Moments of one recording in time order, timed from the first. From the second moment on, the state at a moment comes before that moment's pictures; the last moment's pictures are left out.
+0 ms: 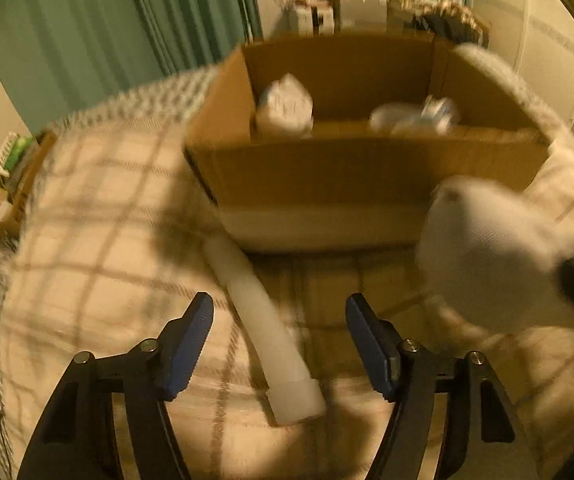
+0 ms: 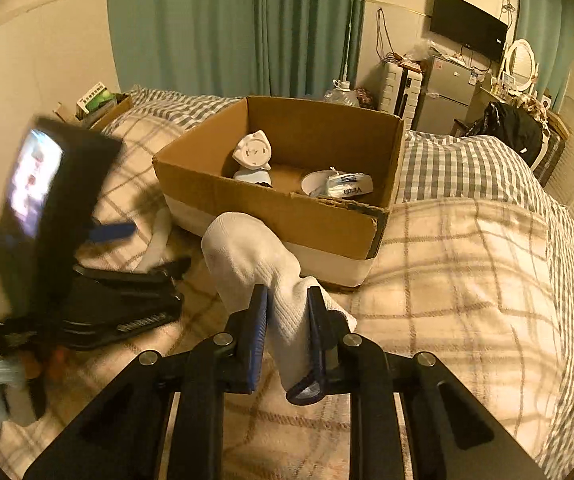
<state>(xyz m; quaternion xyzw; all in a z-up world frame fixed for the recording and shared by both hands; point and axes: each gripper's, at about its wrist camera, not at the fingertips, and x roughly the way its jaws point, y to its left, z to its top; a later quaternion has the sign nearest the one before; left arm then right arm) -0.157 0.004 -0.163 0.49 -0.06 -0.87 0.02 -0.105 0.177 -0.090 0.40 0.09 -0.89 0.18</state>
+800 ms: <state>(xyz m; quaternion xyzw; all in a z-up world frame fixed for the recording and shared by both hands) -0.072 -0.010 -0.082 0.43 0.05 -0.90 -0.07 -0.047 0.199 -0.055 0.37 0.06 -0.91 0.16</state>
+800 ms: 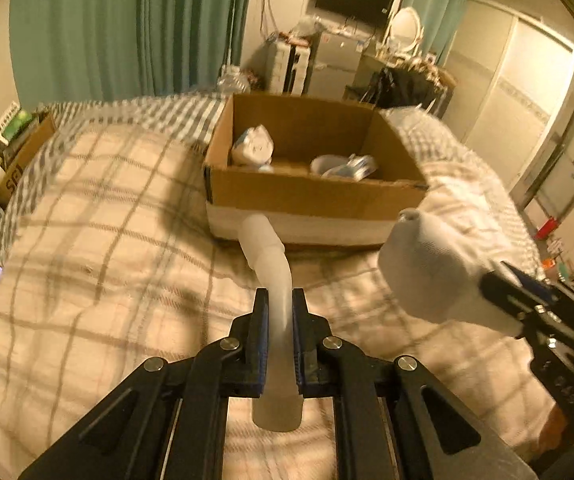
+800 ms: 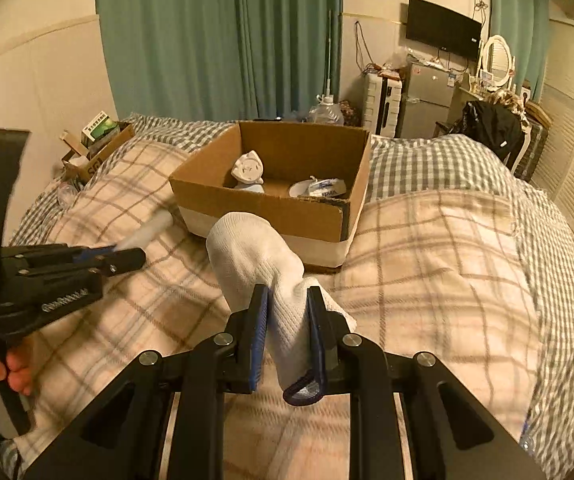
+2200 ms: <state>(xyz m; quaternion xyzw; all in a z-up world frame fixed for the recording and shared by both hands) -0.282 0.021 -0.055 0.40 -0.04 -0.91 -0.07 -0.272 0.157 -0.028 0.34 0.12 -0.92 0.15</state>
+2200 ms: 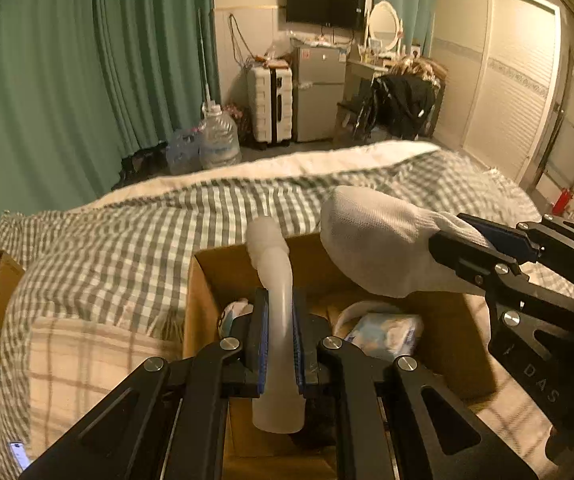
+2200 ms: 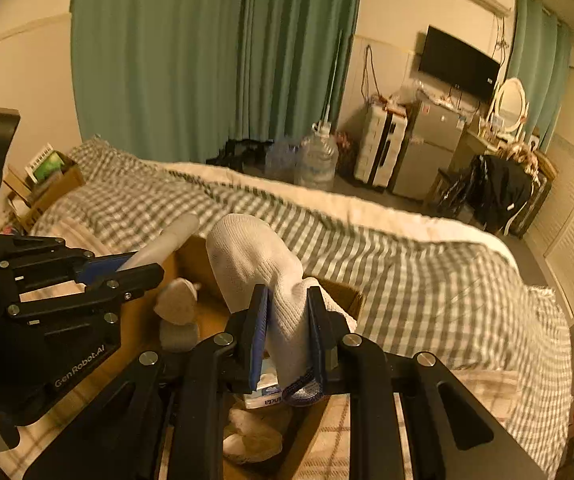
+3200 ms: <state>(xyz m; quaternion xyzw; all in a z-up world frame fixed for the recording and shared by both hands) -0.221 0.013 0.025 0.33 -0.04 -0.94 -0.03 -0.206 0.201 0.064 0.29 0.05 -0.95 0.11</state>
